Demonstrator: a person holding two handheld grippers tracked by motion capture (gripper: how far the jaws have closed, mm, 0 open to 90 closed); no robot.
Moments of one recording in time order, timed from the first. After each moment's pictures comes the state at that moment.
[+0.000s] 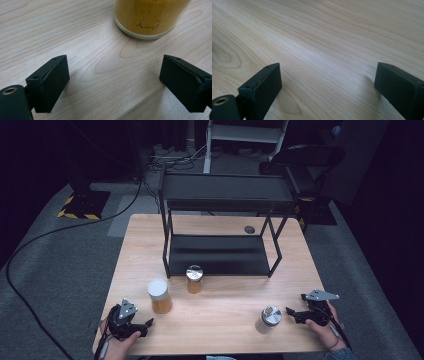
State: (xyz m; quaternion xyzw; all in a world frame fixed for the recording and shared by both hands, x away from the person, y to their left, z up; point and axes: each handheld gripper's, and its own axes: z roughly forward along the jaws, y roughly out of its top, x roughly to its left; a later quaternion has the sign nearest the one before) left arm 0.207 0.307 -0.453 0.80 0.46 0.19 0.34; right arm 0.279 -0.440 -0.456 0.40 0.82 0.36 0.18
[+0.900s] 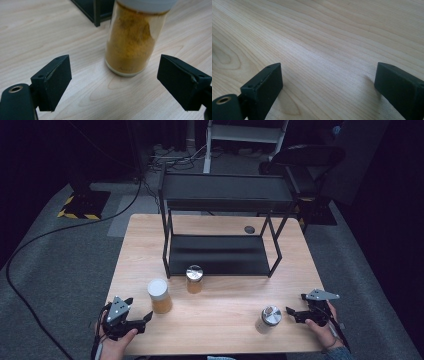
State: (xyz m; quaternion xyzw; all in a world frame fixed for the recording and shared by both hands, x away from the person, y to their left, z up) left arm 0.179 0.319 -0.439 0.75 0.45 0.22 0.43; right arm 0.280 -0.440 -0.457 0.41 0.82 0.36 0.18
